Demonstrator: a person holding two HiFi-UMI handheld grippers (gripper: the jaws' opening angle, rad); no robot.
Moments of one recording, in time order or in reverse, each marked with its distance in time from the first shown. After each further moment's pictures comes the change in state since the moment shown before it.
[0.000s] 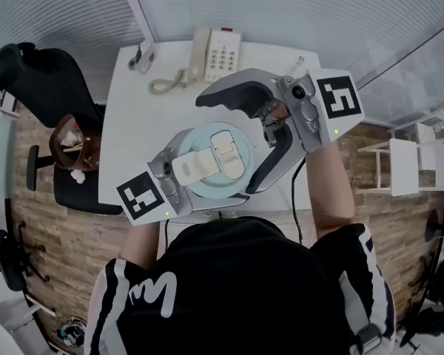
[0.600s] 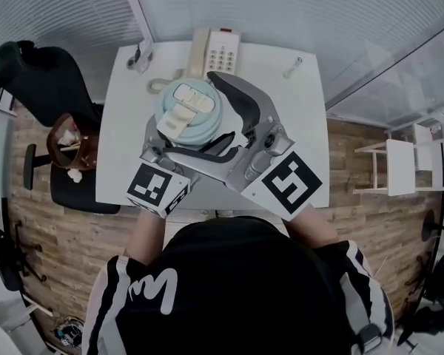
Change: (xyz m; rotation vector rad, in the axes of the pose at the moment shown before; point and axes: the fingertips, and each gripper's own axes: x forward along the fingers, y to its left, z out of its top) left arm -0.045 0.103 -0.015 0.000 0.012 0.648; right arm 0.000 -0.085 -0.027 -0.168 0.145 -1.049
